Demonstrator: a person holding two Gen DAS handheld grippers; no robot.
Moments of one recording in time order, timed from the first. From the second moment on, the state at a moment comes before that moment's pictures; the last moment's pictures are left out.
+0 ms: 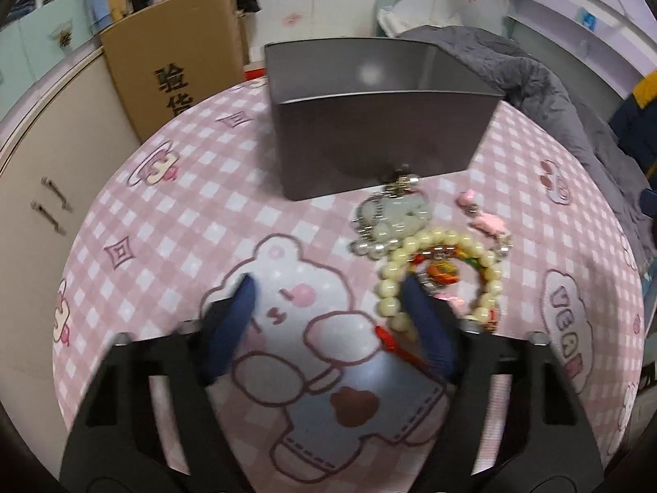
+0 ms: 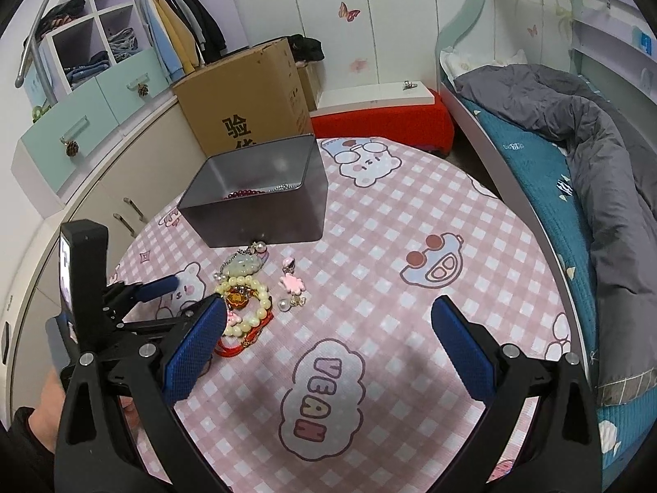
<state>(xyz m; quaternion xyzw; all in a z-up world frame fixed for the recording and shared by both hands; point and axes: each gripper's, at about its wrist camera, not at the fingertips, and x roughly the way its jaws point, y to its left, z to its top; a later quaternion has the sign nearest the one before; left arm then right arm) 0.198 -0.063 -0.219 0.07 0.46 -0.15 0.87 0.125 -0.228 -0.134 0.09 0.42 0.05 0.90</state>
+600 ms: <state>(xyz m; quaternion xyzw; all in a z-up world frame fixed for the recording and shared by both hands) 0.176 -0.050 -0.189 0.02 0.43 -0.23 0.87 0.191 -0.183 -0.189 0.00 0.47 0.10 0.88</state>
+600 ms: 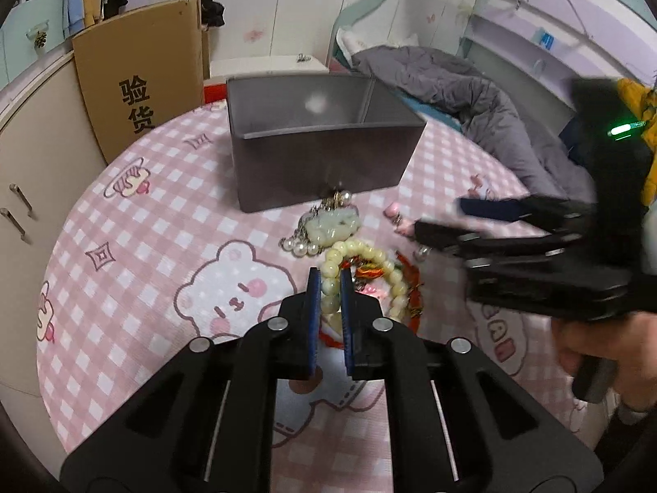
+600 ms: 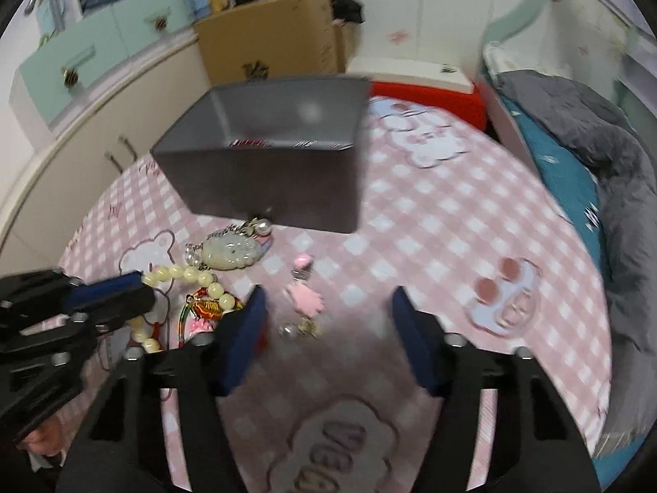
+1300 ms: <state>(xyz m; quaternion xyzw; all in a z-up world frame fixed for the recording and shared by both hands) 0.169 -0.022 -0.124 -0.03 0.37 -0.25 0.90 0.159 -0.198 -0.123 0.04 0.39 0.15 0.91</state>
